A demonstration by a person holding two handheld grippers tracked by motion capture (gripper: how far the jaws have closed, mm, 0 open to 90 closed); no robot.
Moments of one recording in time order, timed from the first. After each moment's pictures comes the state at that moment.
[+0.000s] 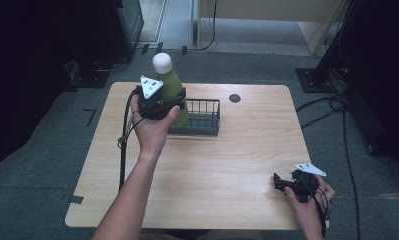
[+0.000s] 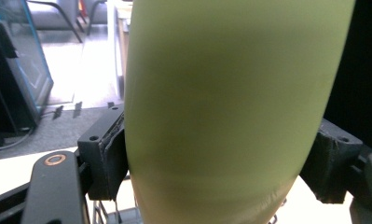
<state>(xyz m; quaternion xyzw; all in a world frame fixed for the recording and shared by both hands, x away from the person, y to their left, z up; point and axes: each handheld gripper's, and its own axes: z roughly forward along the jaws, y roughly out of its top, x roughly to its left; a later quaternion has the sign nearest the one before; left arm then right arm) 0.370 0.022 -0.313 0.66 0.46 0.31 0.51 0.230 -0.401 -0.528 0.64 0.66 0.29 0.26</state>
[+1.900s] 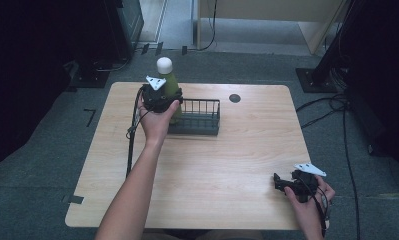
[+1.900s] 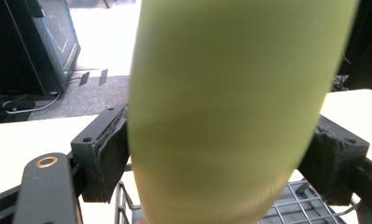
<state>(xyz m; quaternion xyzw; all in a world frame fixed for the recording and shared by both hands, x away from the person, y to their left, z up) 0.438 0.027 -0.374 0.66 0.52 0.31 0.45 0.230 -0.401 -0.528 0.64 0.66 0.29 0.26</state>
